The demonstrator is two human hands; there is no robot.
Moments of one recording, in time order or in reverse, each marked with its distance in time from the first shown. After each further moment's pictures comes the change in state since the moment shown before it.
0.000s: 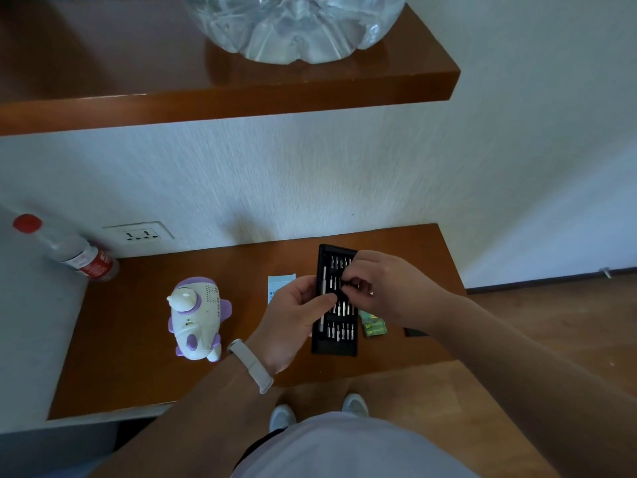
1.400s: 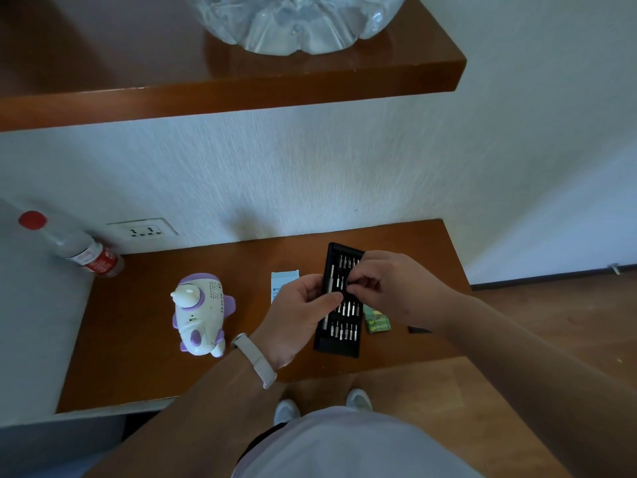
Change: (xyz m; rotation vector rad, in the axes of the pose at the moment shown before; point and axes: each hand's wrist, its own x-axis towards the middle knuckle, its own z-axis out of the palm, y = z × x) left_hand 0.002 0.000 0.000 0.072 -0.012 -0.002; right_hand -0.005 -0.005 -0.009 0.076 -0.072 0.116
